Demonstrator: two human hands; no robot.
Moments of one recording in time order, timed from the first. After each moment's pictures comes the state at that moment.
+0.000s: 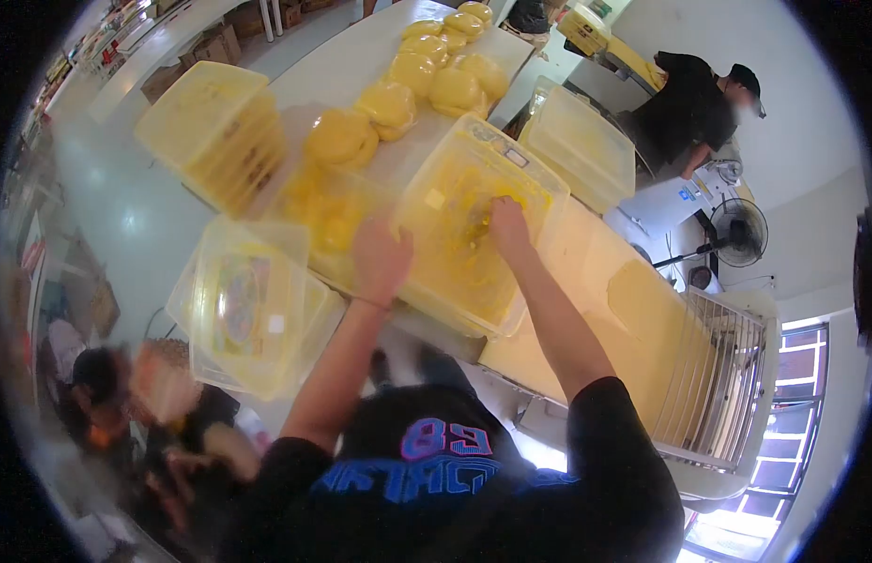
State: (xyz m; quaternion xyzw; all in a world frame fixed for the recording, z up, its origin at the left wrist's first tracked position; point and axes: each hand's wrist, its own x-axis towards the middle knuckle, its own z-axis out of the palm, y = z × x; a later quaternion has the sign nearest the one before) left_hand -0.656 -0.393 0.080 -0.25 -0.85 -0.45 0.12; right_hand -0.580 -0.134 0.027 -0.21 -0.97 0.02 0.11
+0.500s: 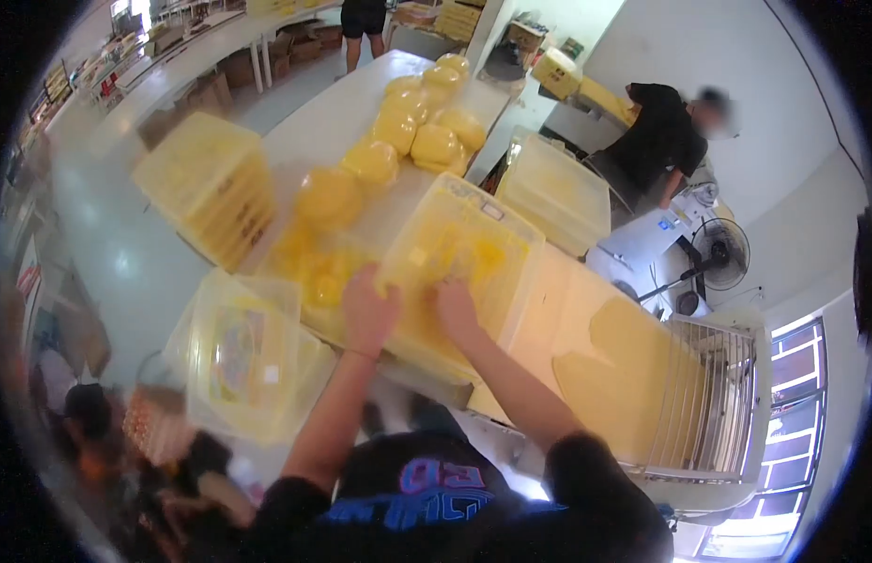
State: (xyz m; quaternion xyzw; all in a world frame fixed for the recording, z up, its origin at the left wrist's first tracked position) left_hand -0.654 -0.394 0.083 -0.24 -0.84 -0.47 0.10; right_hand -0.569 -0.224 0.030 -0.15 -0.98 0.12 0.09
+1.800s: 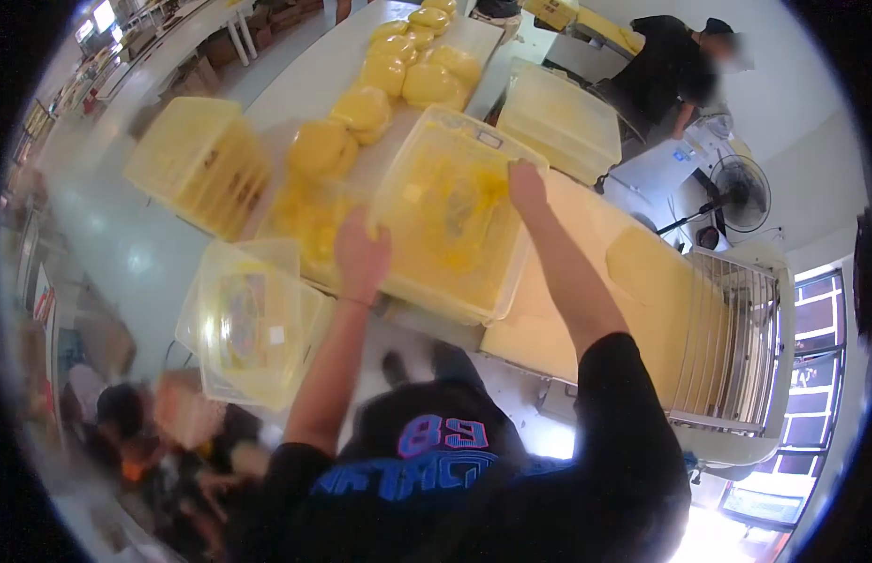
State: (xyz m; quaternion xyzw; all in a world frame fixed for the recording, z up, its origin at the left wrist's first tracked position) left_hand -0.654 -0.395 0.083 -0.25 -0.86 -0.44 0.05; right_hand -0.566 -0.062 0.054 -0.28 -0.95 -0.05 0.12
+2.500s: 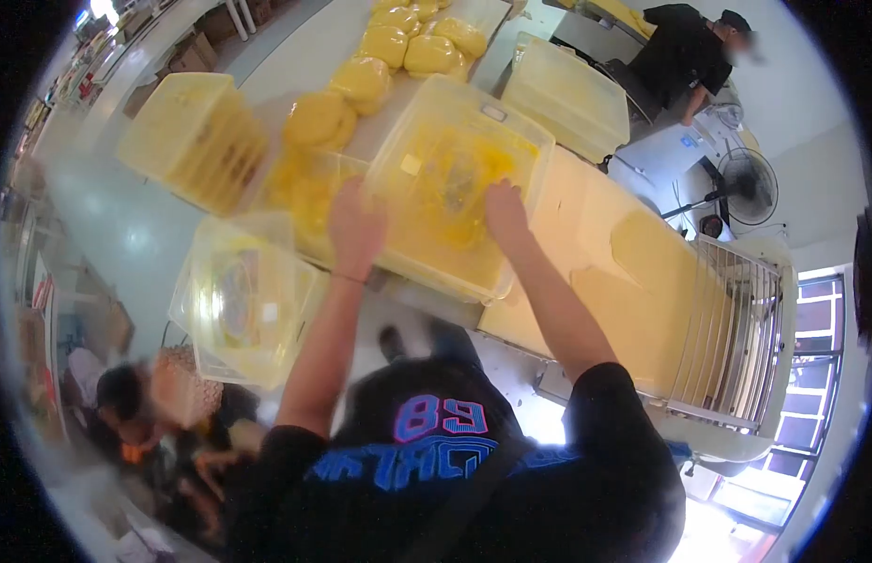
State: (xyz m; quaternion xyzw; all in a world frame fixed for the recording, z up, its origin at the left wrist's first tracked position) left_hand -0.660 -0.390 0.064 -0.25 -0.86 -0.44 0.12; right_hand -0.528 -0.161 0.040 -0.21 -0.97 -0.12 0.00
